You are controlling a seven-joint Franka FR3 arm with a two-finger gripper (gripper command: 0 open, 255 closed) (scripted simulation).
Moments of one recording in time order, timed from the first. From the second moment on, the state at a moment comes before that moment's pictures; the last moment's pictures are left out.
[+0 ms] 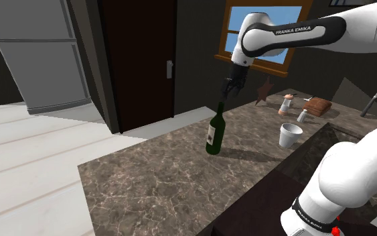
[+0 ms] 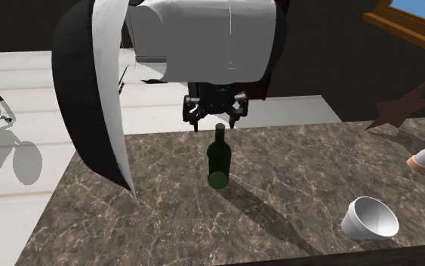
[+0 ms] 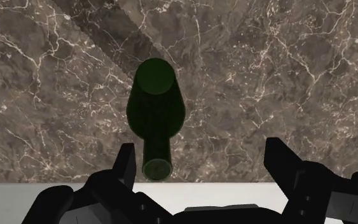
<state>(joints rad) -0.01 -0.37 -0.14 -2.18 0.00 1.91 -0.09</state>
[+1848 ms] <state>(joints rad) -0.01 -0.14 -0.17 -2.17 -0.02 2.07 -0.18</state>
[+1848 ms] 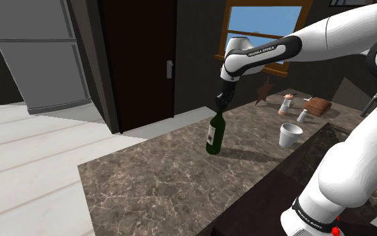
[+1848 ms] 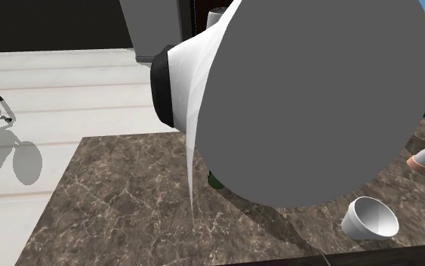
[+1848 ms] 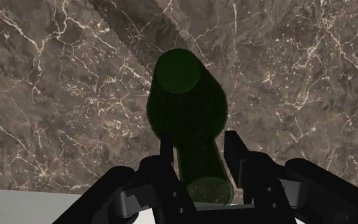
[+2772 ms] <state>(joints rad) -0.01 -0.17 -0.17 -2.05 -0.02 1.92 -0.17</state>
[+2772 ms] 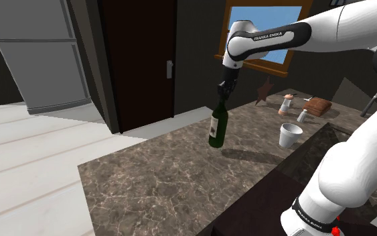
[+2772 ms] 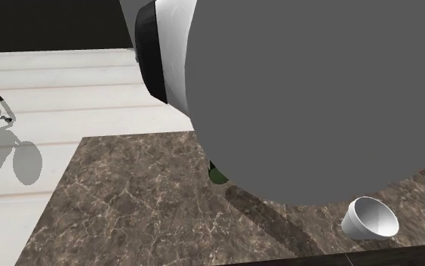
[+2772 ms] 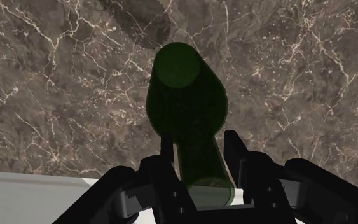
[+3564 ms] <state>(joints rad) -0.01 -0.18 -0.17 -1.89 -0.02 1.76 -0.17</state>
